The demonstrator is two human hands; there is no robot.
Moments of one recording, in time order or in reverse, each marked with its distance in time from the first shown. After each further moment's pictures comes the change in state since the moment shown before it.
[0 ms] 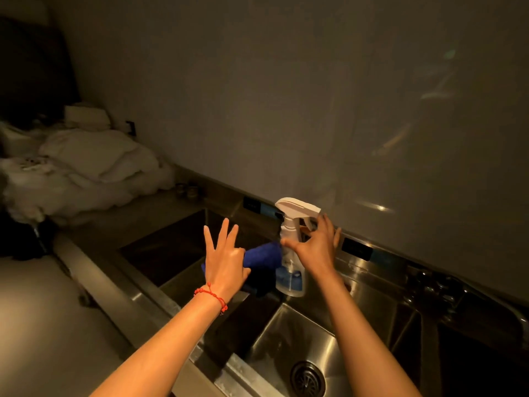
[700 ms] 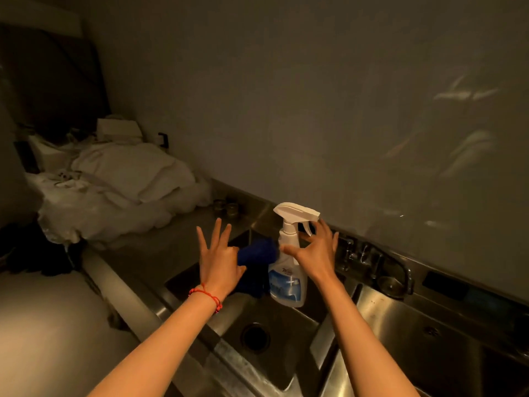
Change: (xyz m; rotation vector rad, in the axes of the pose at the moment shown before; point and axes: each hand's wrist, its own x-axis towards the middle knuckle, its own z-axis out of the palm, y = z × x) left_hand 0.106 -0.223 0.034 0.036 0.008 -0.061; right_hand 0.054 -0.108 0.202 0.076 -0.077 -0.054
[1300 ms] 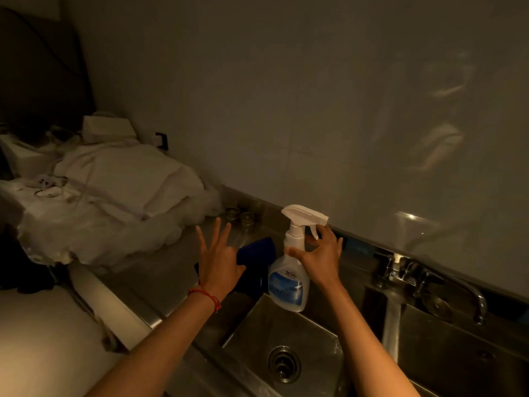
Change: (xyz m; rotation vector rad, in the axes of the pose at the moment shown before) left_hand 0.098 -0.141 0.047 -0.062 0.018 0.052; right_hand 0.052 -0.046 0.139 0.058 0.085 0.066
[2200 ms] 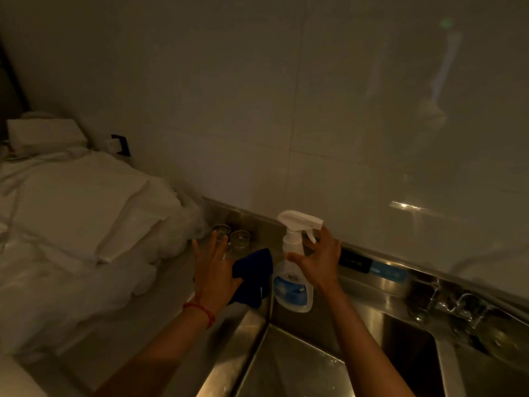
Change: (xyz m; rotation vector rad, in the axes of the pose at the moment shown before) left_hand 0.178 -0.045 0.112 -0.126 0.041 0.155; right_hand 0.133 0.079 0.125 0.002 0.023 0.099
